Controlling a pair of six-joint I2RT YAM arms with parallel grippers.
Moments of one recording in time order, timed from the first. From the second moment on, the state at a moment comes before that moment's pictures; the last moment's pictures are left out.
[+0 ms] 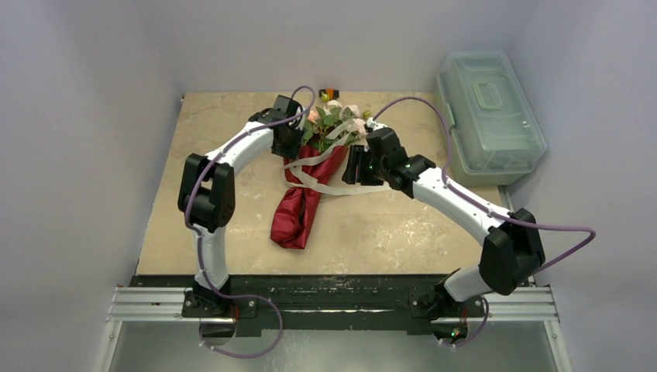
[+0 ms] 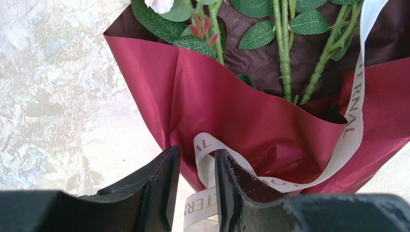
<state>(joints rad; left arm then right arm) -0.38 2.02 1.65 -0.67 -0.04 -0.05 0.61 1.47 1.15 -0.42 0.01 0.57</state>
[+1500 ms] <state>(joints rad) -0.39 1.91 1.58 -0.61 -0.03 -0.08 0.62 1.63 1.35 -0.42 0.01 0.47</state>
